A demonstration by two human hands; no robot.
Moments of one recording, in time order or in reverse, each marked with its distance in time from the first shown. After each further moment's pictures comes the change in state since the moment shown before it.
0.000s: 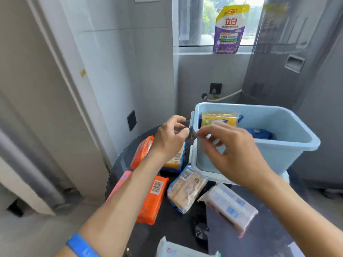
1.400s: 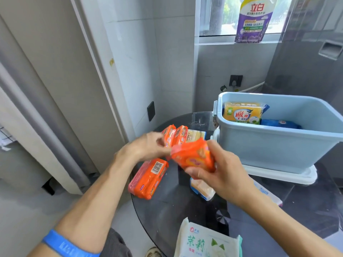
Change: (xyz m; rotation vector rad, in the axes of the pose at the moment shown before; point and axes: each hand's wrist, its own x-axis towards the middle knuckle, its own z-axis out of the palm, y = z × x) left_hand -0.044 -0.038 -0.110 0.547 -0.478 -0.381; right_hand -0.046 -0.029 0.074 0.282 -0.136 0.079
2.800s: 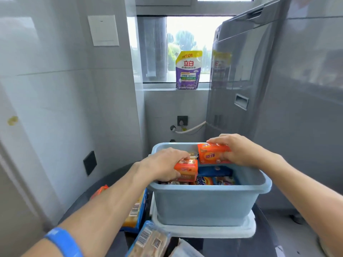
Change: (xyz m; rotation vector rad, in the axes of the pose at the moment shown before) left_hand 0.121 0.212 0.027 0.468 0.119 0.663; right_hand 0.093 0.172 -0.227 -0.584 -0.243 0.315
